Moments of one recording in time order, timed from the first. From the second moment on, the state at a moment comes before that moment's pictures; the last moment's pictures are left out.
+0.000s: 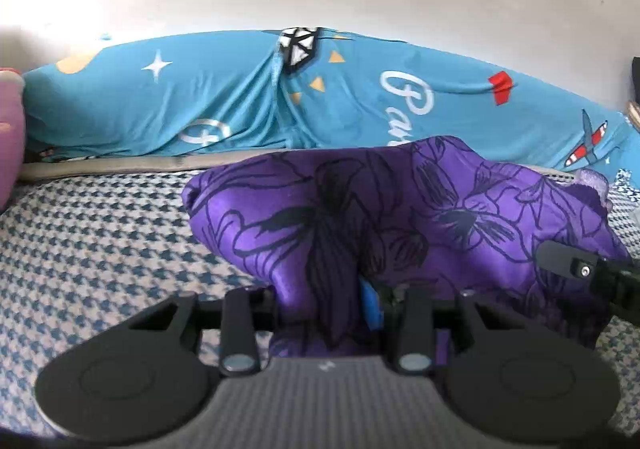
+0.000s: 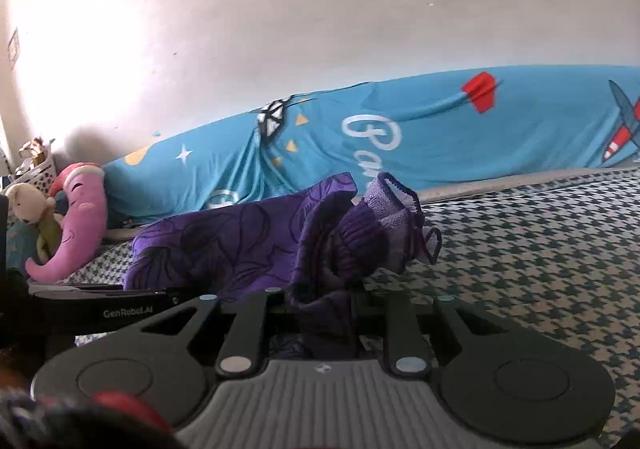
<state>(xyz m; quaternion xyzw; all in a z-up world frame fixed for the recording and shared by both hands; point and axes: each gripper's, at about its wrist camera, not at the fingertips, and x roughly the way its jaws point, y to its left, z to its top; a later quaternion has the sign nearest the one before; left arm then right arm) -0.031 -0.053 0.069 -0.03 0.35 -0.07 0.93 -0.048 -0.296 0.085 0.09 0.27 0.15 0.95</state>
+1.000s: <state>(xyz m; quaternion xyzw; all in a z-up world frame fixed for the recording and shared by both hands) -0.040 0.037 0.045 -0.04 0.38 0.03 0.92 -0.033 -0.204 0.046 0.07 0.35 0.21 0.91</state>
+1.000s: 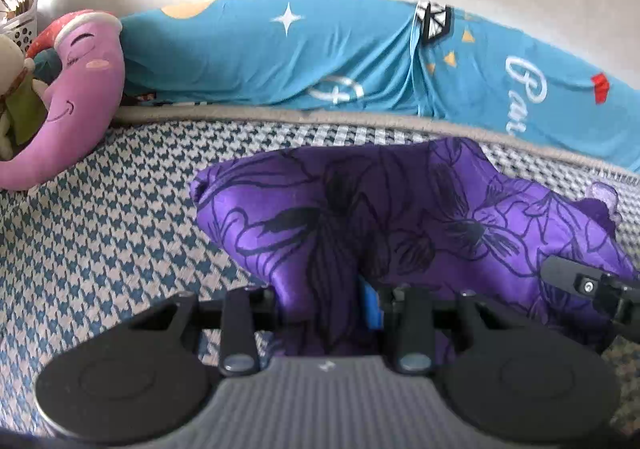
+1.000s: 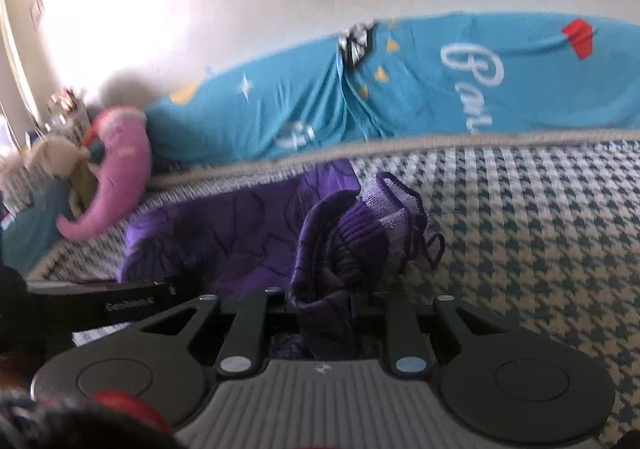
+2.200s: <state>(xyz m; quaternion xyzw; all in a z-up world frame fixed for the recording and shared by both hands) -0.018 0.122 0.008 -0.22 0.43 -0.04 0.88 -0.002 -0.251 0.003 0.17 0.44 0.17 0.86</state>
